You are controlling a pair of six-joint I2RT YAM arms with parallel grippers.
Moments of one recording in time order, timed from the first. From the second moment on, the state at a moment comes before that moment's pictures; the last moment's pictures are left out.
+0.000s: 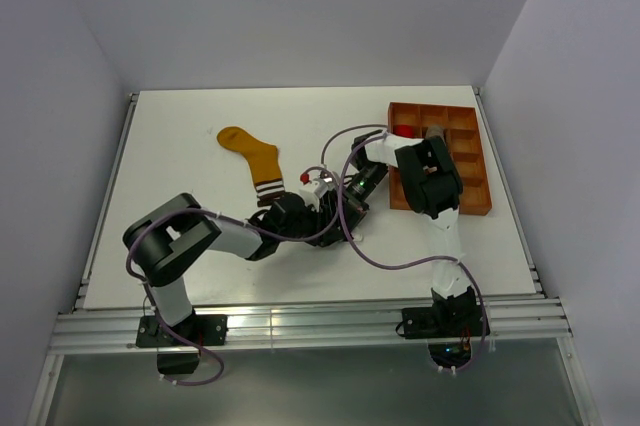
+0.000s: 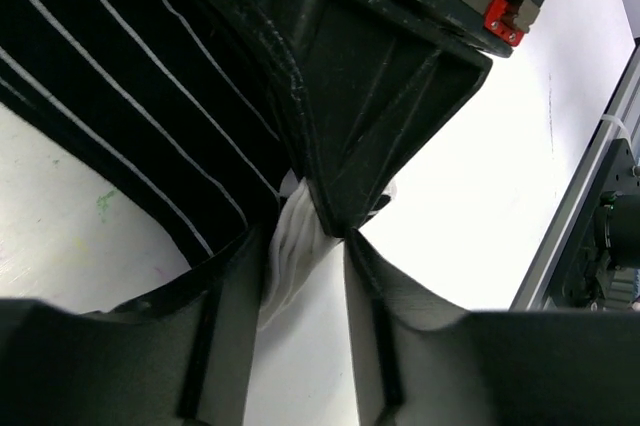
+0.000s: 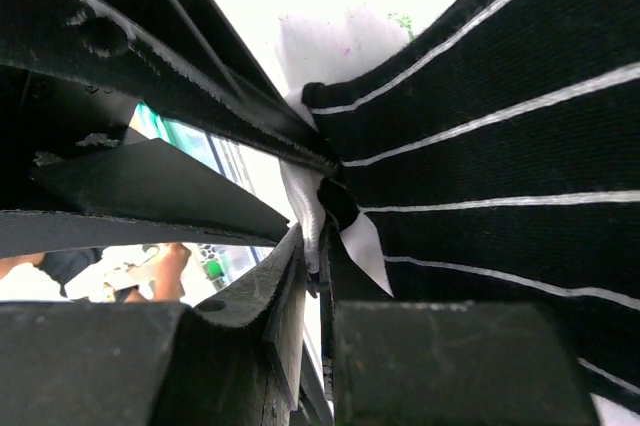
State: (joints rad) left arm -0.88 1.77 0.65 0.65 0.22 -0.61; right arm 0.38 2.30 1.55 -1.33 -0.93 -0.71
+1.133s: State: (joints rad) left arm -0.68 1.91 0.83 0.35 0.62 -0.89; right arm 0.26 1.80 1.19 -0.83 -0.72 -0.55
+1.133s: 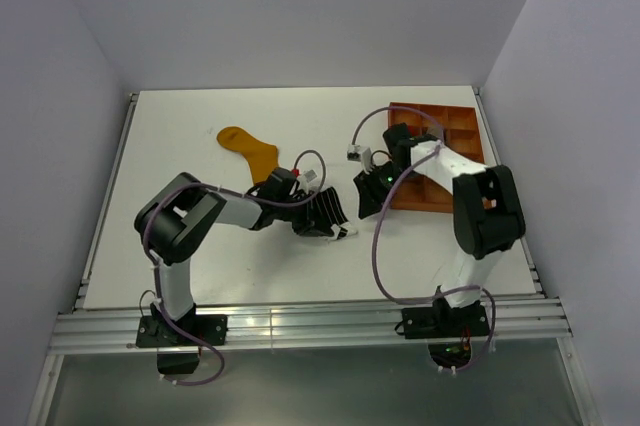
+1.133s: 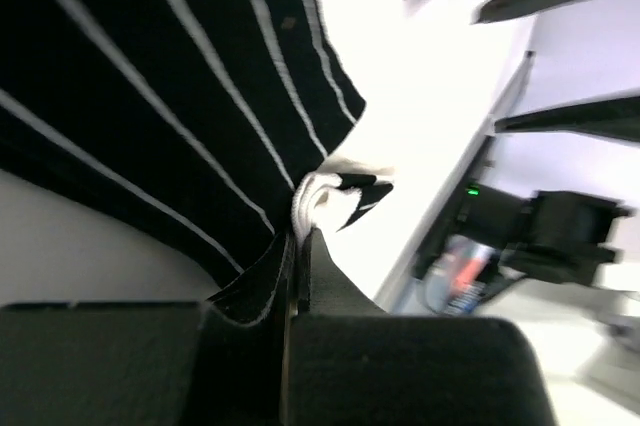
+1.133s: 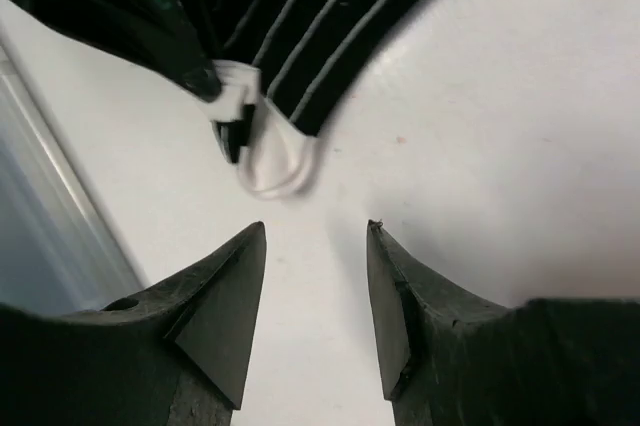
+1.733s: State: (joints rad) left arm -0.62 2.05 1.05 -0.07 0.85 -0.95; right arm 0.75 1.20 0.55 -0.18 -0.25 -0.79
